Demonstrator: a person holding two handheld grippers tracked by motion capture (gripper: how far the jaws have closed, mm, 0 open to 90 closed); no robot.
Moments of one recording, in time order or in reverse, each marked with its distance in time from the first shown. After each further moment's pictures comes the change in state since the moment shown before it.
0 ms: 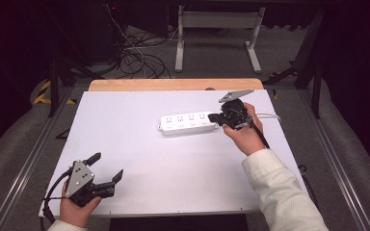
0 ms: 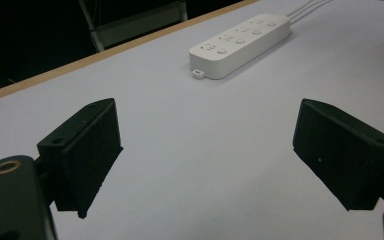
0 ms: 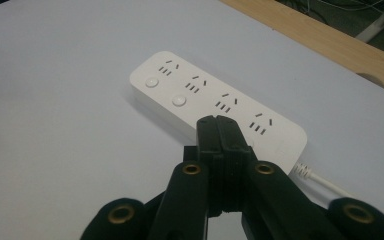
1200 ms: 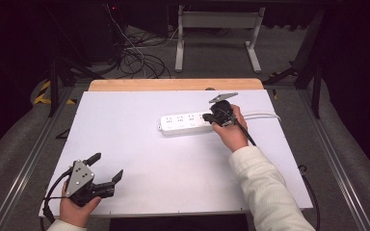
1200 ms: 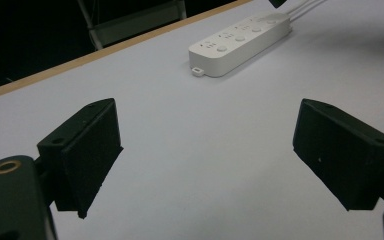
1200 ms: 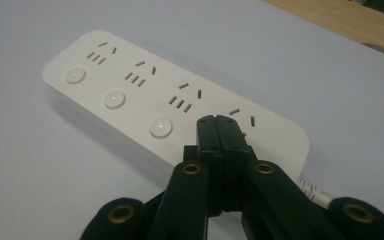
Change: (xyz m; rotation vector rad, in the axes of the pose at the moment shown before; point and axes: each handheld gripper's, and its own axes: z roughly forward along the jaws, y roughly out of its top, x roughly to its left) left arm 0.002 -0.001 0.001 0.006 -0.006 0.005; right arm -0.023 -0.015 0.072 0.037 -0.073 0.071
